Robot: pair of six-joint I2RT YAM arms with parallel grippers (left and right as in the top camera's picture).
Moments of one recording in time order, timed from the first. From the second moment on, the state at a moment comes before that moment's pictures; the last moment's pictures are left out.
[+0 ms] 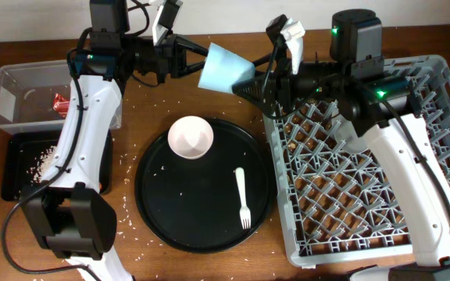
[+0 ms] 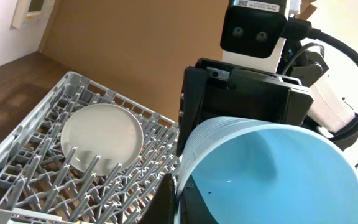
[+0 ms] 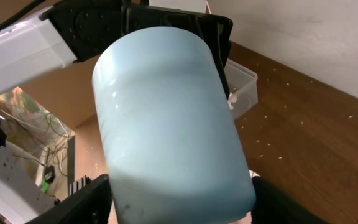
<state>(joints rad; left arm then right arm) -0.11 1.93 1.86 -0.50 1.56 -0.01 0.24 1.56 1.65 -0.65 -0.98 -0.07</state>
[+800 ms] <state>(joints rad) -0.09 1.93 1.87 -0.49 1.57 -0.02 0.25 1.57 1.65 -0.53 -1.03 -0.07</state>
